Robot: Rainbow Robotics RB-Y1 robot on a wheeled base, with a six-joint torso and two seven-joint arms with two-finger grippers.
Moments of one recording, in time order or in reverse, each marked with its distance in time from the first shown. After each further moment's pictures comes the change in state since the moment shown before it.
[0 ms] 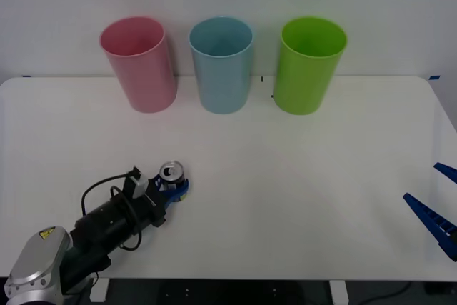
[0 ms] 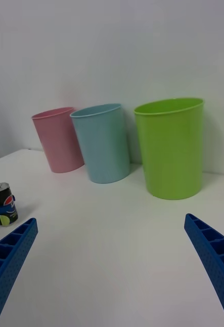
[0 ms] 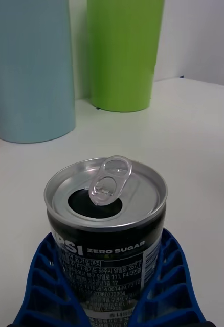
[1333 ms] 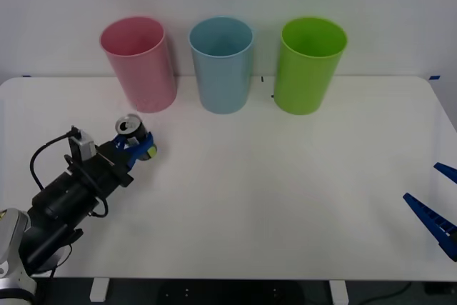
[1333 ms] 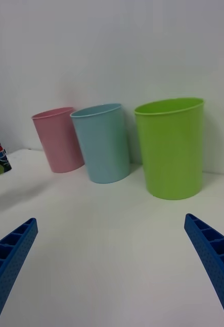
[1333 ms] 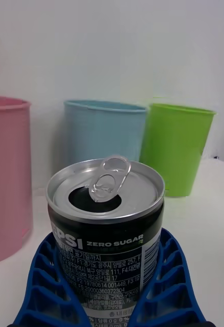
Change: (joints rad) right arm 0.000 0.000 0.000 0.000 0.000 0.000 0.000; left arm -0.032 0.040 0.116 -0.176 0.156 0.001 0.195
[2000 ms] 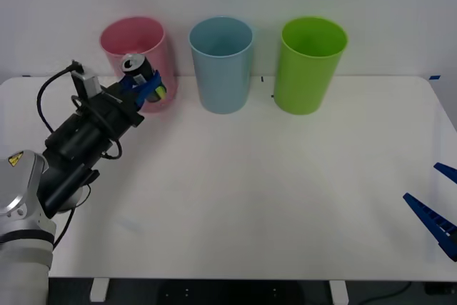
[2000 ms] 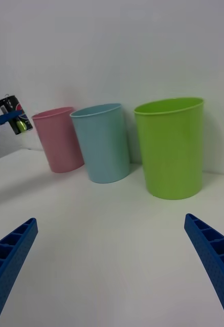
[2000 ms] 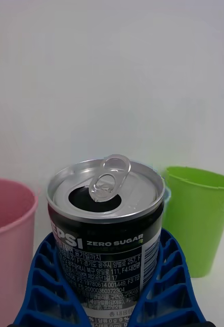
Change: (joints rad) right arm 0.000 0.000 0.000 0.000 0.000 0.000 0.000; left arm -0.223 0.000 -0.038 -0.001 -0.004 0.166 0.125
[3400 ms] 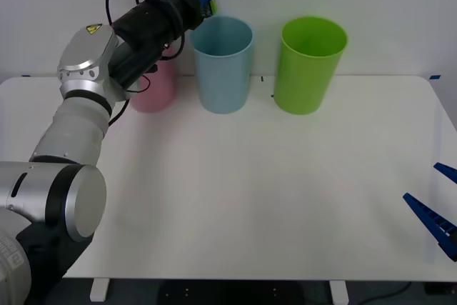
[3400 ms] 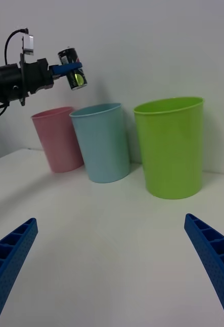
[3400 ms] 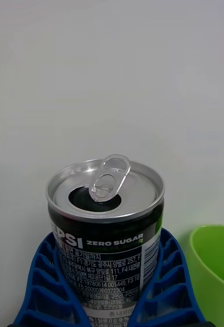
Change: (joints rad) right arm 0.000 0.000 0.000 0.000 0.000 0.000 0.000; left arm -0.693 0.000 -0.034 0.613 -0.202 0.255 0.083
